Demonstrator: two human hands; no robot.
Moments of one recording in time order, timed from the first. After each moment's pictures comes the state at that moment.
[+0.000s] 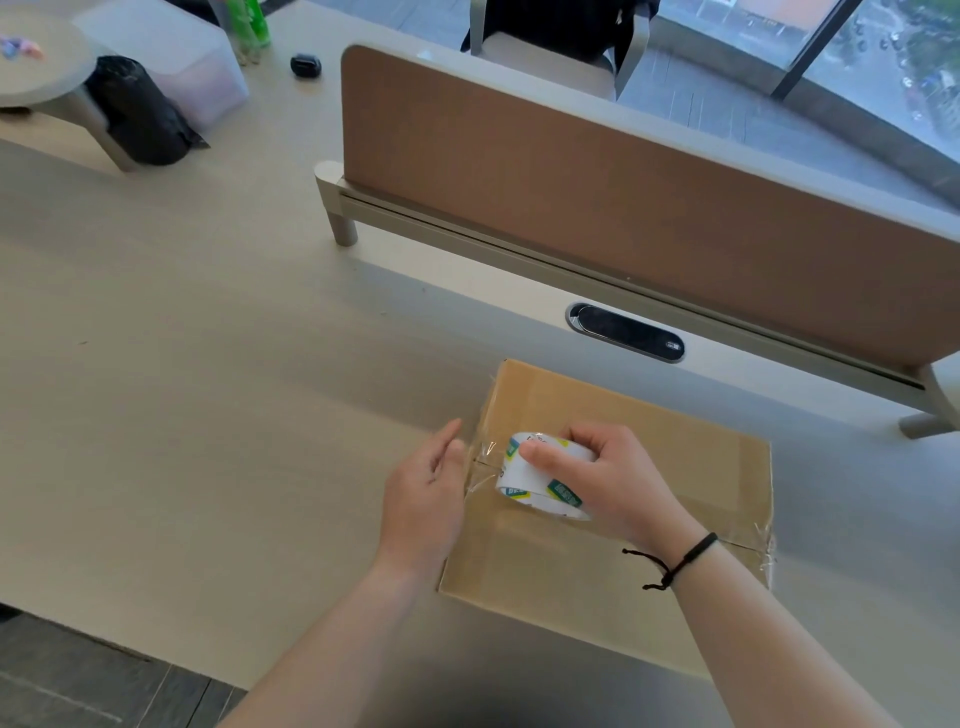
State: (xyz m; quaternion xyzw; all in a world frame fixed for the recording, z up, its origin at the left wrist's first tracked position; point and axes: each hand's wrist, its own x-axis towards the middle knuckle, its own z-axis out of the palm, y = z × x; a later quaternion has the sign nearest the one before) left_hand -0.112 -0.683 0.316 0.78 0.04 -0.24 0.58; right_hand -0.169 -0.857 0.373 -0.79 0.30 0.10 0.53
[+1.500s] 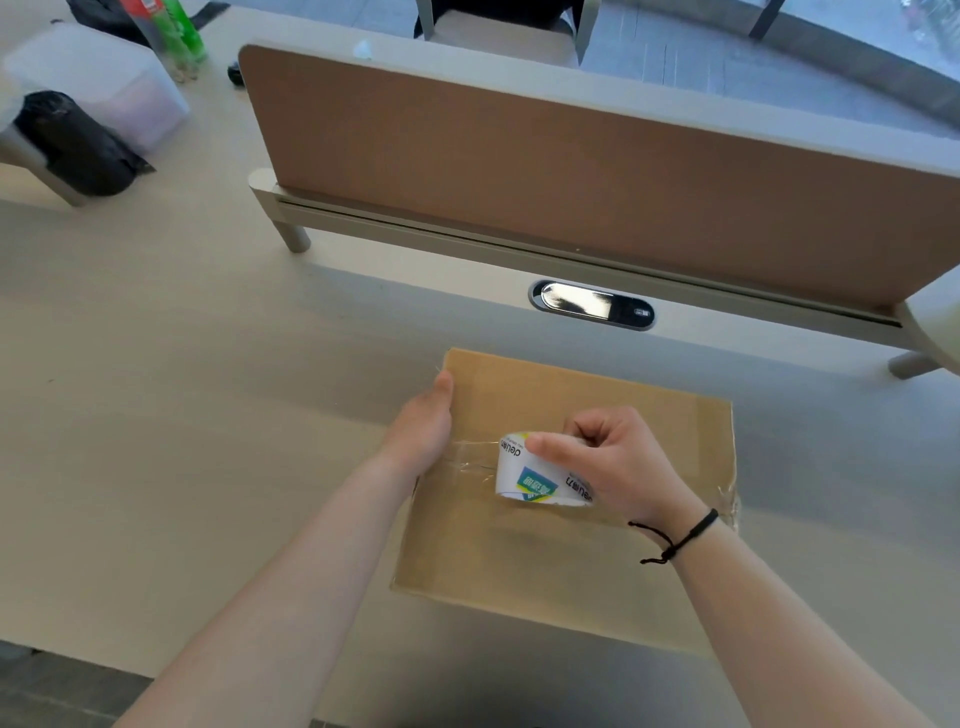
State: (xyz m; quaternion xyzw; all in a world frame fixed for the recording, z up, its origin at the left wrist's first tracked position) left_hand -0.064 -0.747 0.316 0.79 0.06 -0.40 0.46; right_hand -0.200 -0.906 0.359 -0.75 0.26 0.02 0.61
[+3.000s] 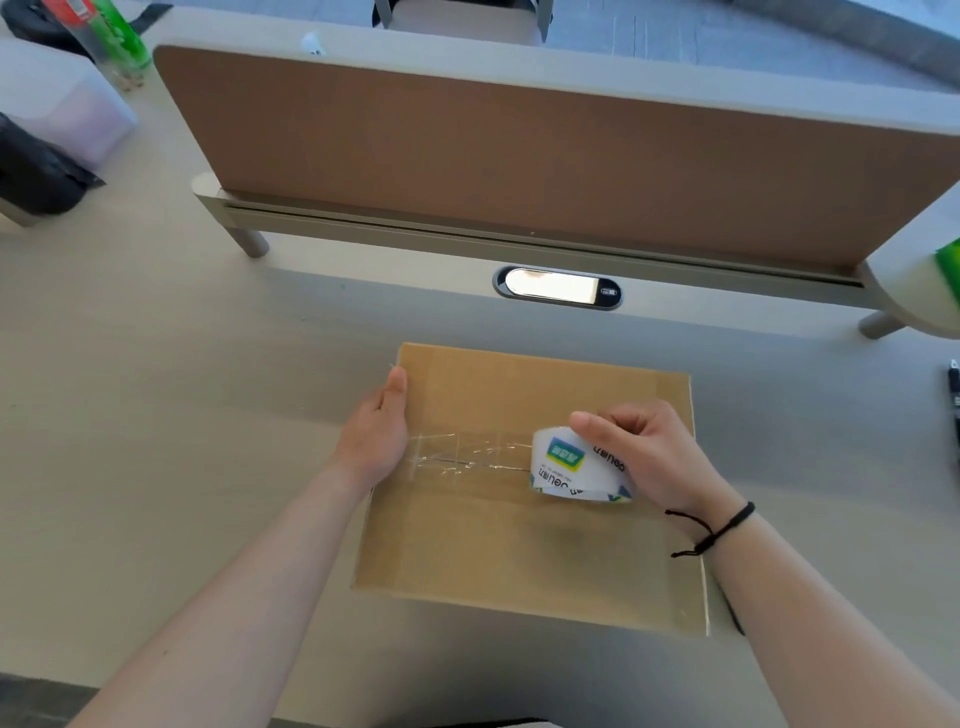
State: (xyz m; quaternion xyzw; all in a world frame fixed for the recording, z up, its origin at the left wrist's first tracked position) left_hand -0.067 -0.745 0.296 0.84 -0.02 -0.33 0.44; right_hand -0.242 -0.954 0.364 -0.74 0.29 0.02 0.61
